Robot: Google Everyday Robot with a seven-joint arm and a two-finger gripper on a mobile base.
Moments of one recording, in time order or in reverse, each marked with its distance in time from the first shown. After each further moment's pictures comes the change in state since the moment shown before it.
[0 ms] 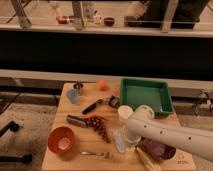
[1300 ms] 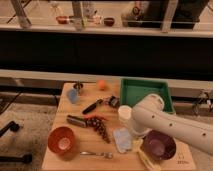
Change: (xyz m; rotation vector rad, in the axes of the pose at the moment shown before) arm 0.017 -0.007 -0.070 0.015 0.056 -0.019
